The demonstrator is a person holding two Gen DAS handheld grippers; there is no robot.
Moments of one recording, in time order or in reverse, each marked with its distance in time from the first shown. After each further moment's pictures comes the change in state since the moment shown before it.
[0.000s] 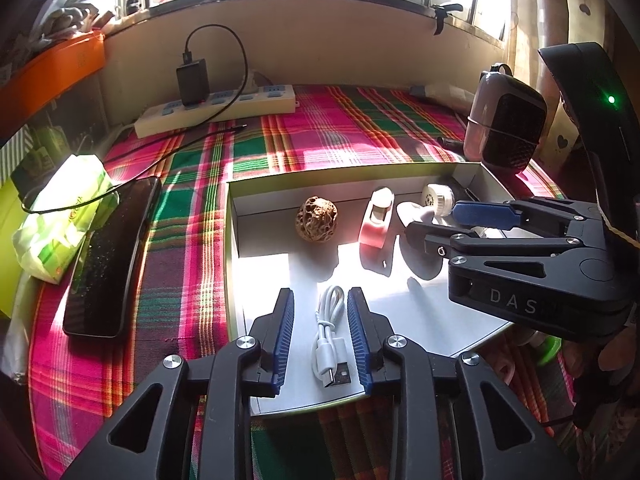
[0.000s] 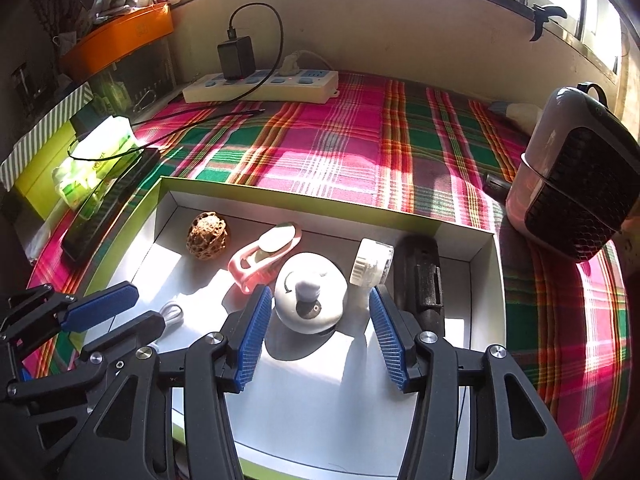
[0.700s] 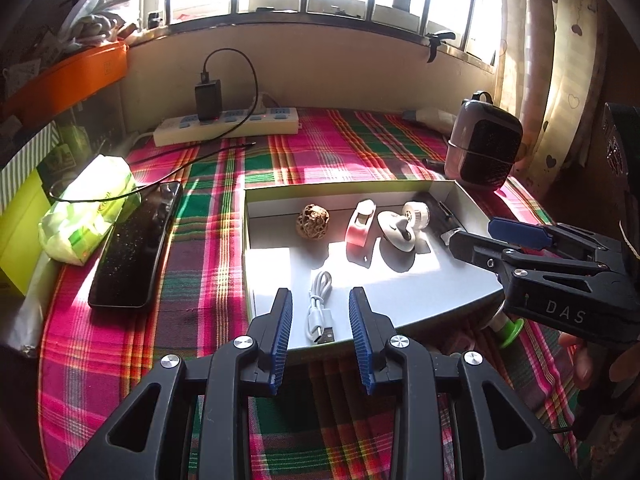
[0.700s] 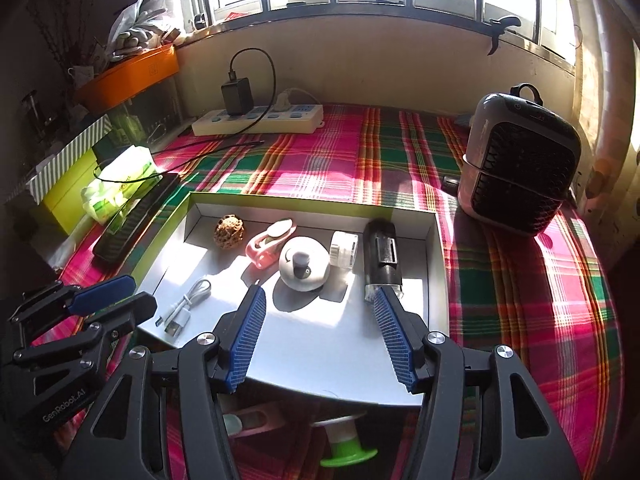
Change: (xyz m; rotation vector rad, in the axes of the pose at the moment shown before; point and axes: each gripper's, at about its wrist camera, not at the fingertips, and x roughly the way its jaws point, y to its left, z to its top) left arm -0.049 0.001 -0.018 -0.040 -0.073 -0.020; right arm -0.067 -0.008 -0.035 0.069 -0.118 0.001
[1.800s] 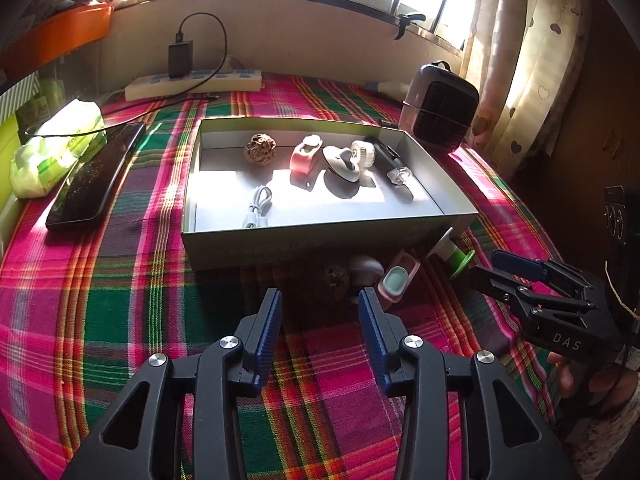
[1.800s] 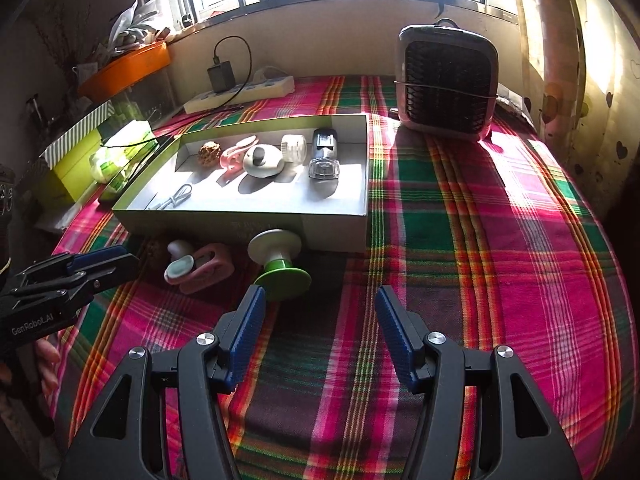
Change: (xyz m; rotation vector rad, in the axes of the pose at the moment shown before) left arm -0.004 -0.022 -0.052 -0.032 0.070 -0.140; right arm -0.033 -0.038 -0.087 0.048 0.023 0.007
